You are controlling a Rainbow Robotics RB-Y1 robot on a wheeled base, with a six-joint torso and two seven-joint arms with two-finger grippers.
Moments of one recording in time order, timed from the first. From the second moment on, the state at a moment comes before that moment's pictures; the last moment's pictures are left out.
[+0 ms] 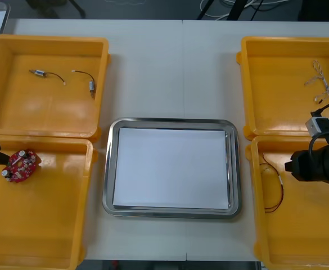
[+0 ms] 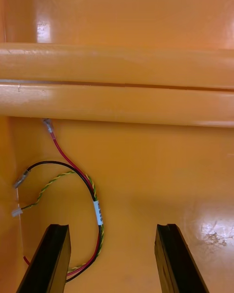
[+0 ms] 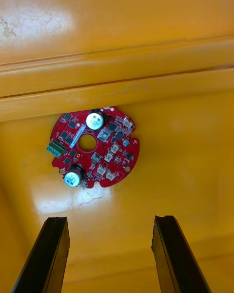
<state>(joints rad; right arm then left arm) -0.01 -0.59 -0.14 -2.15 -0.65 1.59 1.38 0.01 1.13 0.16 -2.04 1.13 1.47 -1.36</state>
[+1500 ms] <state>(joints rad) -0.01 -0.50 0.05 -2.03 -0.36 1.45 1.38 0.03 1.19 -0.10 -1.80 1.14 1.08 -1.73</state>
